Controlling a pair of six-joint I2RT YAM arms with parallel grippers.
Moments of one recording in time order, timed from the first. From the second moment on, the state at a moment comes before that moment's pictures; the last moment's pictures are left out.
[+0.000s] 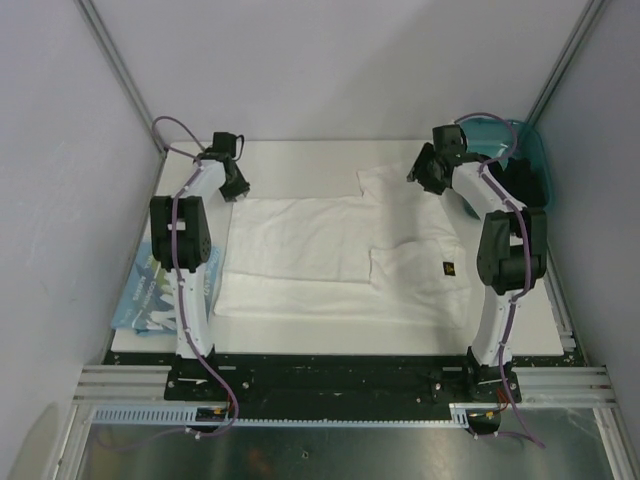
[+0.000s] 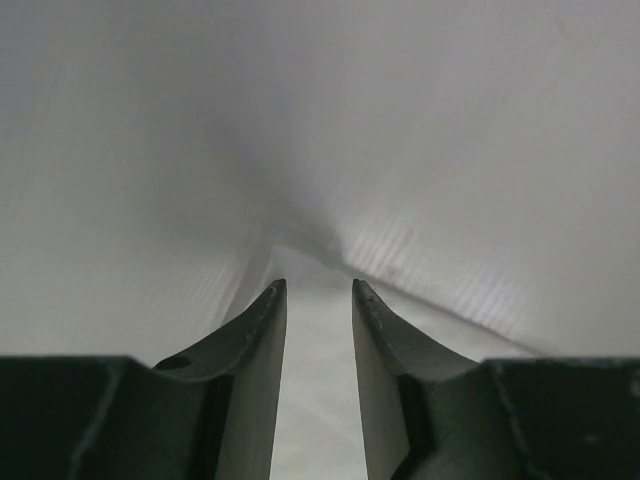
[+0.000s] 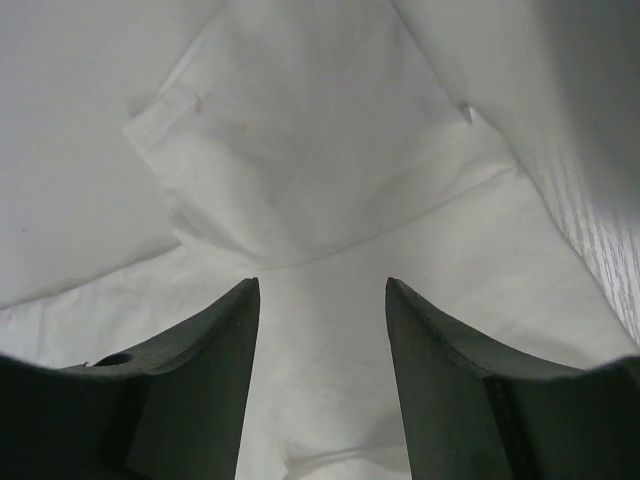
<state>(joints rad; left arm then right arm) -0.04 2.27 1.87 -0.63 -0.14 -0.53 0.14 2.00 1.65 -0.48 0.02 0.59</state>
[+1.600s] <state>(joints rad) -0.04 2.34 1.93 -0.64 -0.20 -0.60 0.07 2.39 2.01 -0.43 0.06 0.41</state>
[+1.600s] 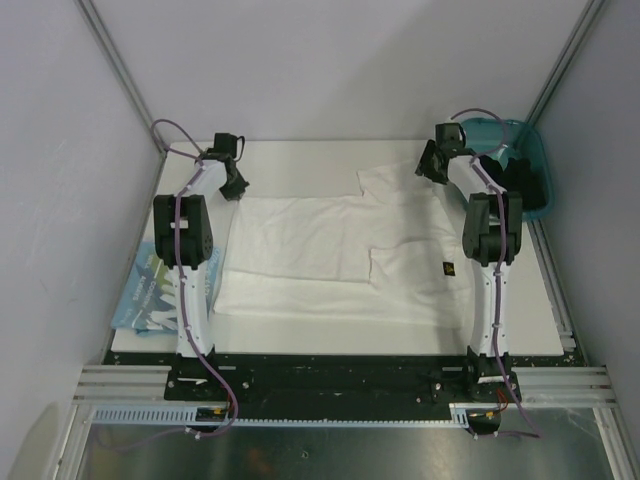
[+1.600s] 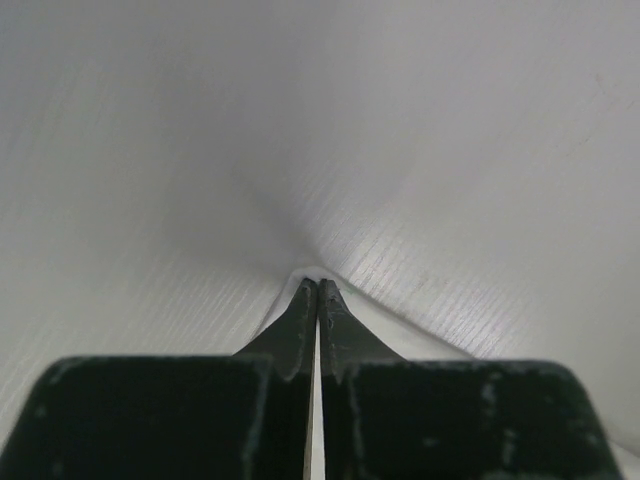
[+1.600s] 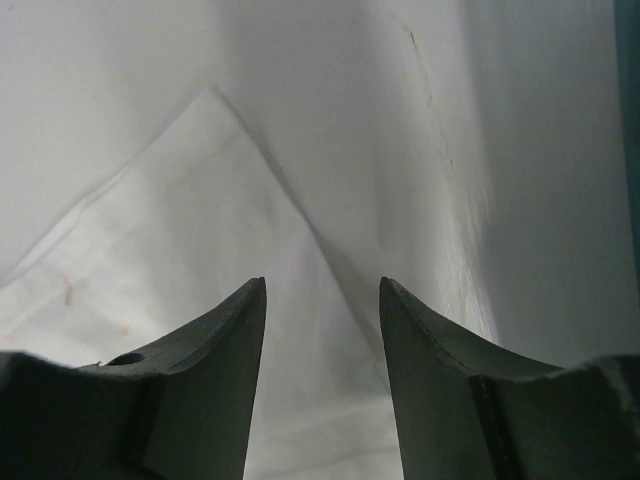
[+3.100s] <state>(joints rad) -0.03 2.35 1.95 -0.63 -0.15 -0.58 0.11 2.49 2.24 -0.55 0.17 0.44</state>
